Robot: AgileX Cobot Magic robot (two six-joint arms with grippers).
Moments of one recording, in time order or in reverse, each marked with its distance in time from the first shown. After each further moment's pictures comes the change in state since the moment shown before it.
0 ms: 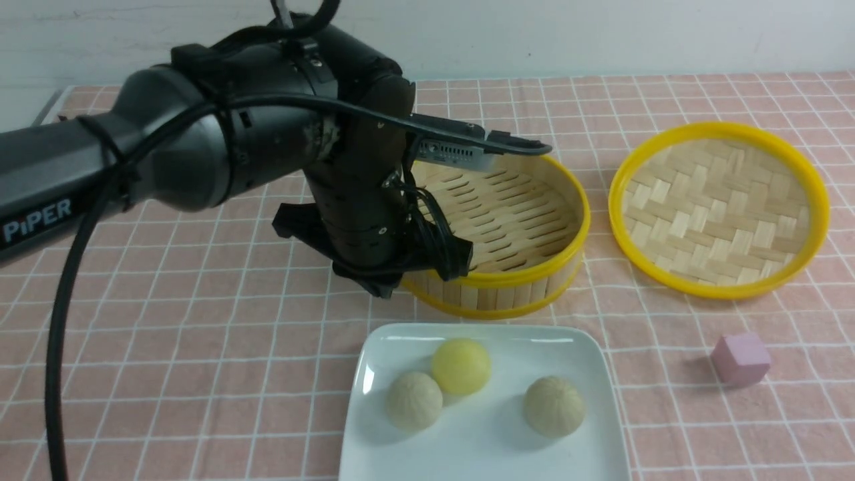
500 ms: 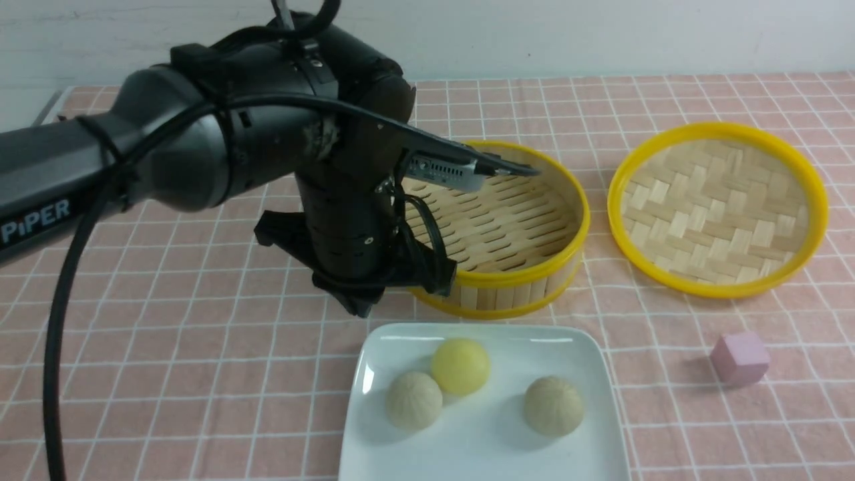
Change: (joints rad) right arm -0.369 -0.169 0.378 -0.006 0.017 -0.006; left arm 0.000 -0.011 0.000 0.021 0.116 0.040
